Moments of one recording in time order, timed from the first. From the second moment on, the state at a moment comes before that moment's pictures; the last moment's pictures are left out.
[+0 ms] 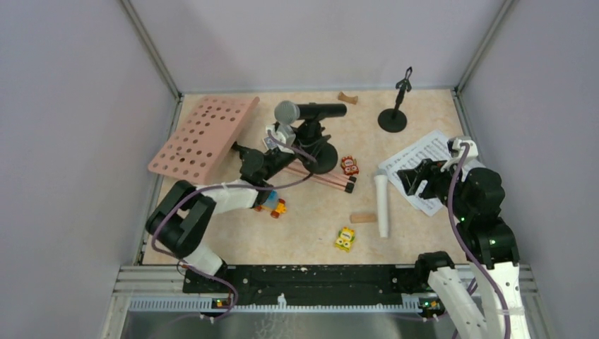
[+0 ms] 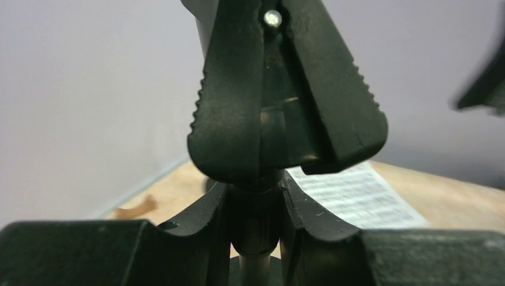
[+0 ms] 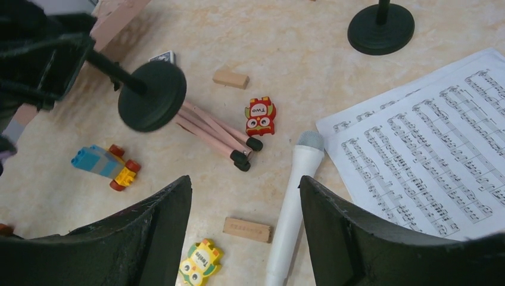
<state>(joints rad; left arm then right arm) -0.57 1.66 0.79 1.35 0.43 -0.16 0.12 0.51 0.87 -0.64 -0.24 0.24</state>
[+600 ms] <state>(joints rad) -0.83 1.30 0.20 1.29 0.37 -0.10 0.12 0.49 0.85 -0.66 -0.29 0.27</state>
